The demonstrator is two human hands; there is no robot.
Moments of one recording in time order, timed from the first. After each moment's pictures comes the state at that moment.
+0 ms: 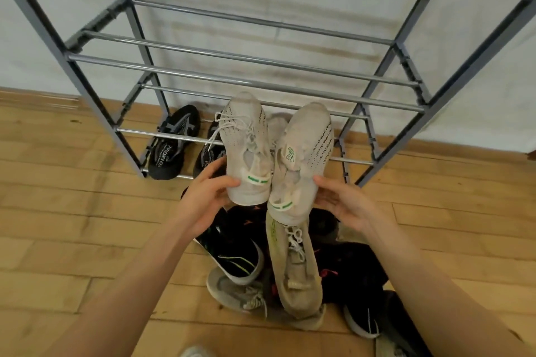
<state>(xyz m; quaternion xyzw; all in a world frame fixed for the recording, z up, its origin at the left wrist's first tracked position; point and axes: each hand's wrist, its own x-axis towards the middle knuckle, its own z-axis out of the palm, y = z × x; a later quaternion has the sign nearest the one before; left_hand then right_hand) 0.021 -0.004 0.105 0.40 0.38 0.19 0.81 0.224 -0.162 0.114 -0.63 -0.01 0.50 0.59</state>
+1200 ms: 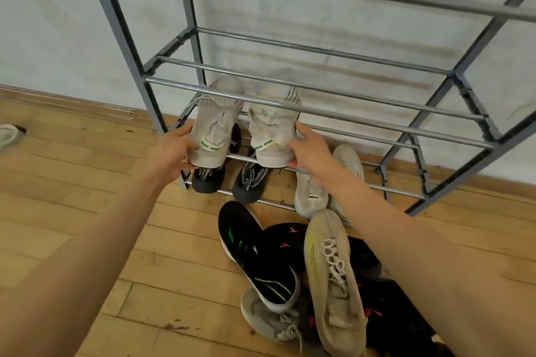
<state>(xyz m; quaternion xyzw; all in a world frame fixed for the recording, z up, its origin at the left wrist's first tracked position) -0.031 0.133 0.151 0.51 0.52 0.27 0.63 0.179 0.017 0.142 -0.75 -0.30 0.35 0.47</state>
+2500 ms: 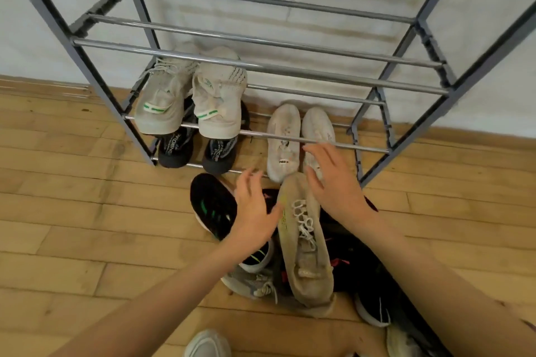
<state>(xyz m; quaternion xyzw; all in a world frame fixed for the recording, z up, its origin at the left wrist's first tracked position) 0.041 -0.074 0.068 0.80 0.39 0.14 0.44 0.195 -0.143 0.097 -0.80 -0.55 0.01 0.25</state>
